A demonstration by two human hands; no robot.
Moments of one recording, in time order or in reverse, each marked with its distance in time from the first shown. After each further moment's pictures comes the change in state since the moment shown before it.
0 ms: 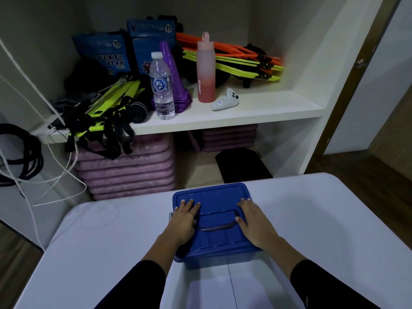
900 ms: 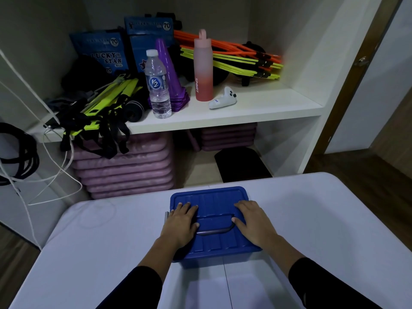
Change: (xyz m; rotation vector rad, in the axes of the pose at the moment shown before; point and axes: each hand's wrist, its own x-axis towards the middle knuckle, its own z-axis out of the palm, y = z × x) left_hand -0.005 0.008 0.006 0.062 0.060 -0.011; right_hand 0.003 0.008 -0.009 -0.089 0.043 -0.094
